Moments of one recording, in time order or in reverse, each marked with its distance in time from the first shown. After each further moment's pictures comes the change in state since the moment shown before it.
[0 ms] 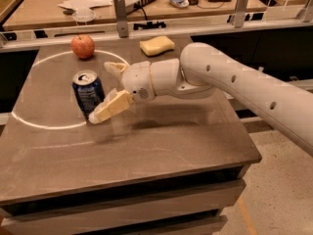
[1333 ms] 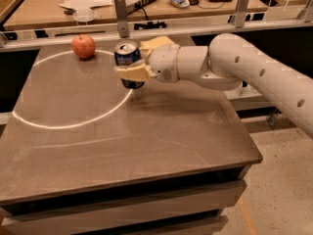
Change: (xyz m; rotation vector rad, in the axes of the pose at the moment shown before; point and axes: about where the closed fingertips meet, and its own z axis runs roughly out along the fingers) arm -0.011 -0.076 -0.072 0.249 -0.039 -0.008
